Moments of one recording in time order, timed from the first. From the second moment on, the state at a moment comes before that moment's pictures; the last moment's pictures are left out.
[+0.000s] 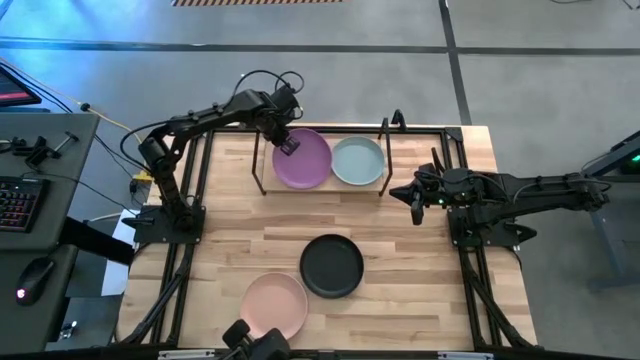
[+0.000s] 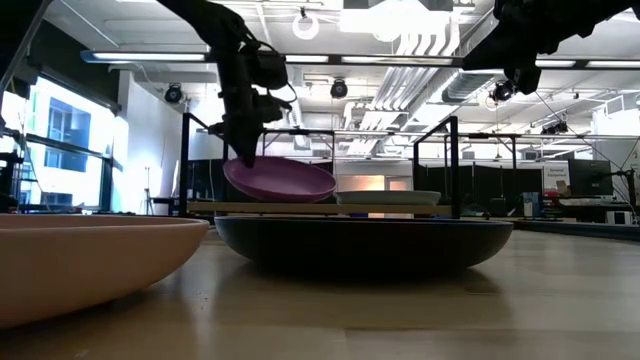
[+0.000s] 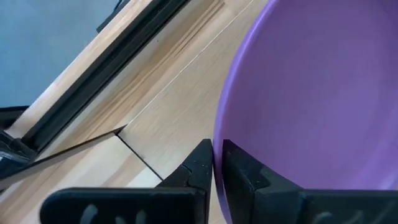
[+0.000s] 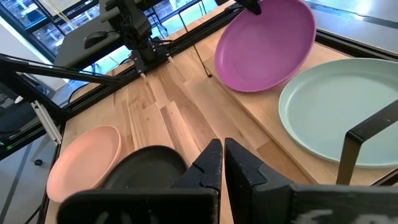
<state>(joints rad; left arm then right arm) 0.67 1.81 1.51 -0.98 -0.06 -0.10 0.03 0.67 0.59 -0.31 0.22 0.52</state>
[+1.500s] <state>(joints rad) 0.30 0.87 0.88 0.08 0.10 -0.29 -0.16 0.67 0.59 0.19 0.15 0.38</state>
